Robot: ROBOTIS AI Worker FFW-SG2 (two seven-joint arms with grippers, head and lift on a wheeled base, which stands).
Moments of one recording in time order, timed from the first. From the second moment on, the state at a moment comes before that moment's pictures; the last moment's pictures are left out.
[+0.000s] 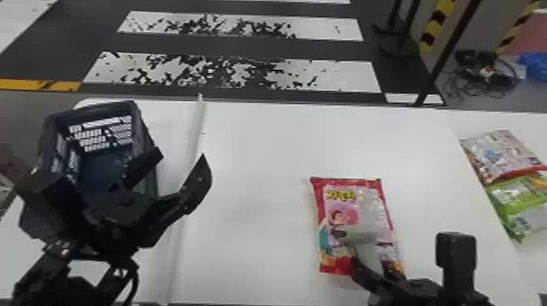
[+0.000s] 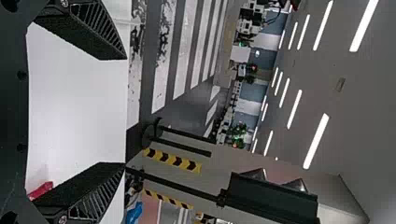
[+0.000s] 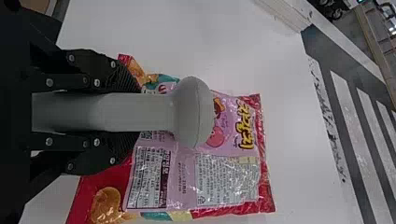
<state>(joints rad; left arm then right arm) 0.61 0.03 0.08 -2.32 0.25 0.31 -0.34 0.66 -0.23 -0.06 -2.23 -0.43 0.84 0.16</state>
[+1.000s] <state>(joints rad) 0.62 0.03 0.08 -2.33 0.24 0.32 -0.34 0.31 -0.30 -0.37 -1.87 -0.53 0.80 0.15</state>
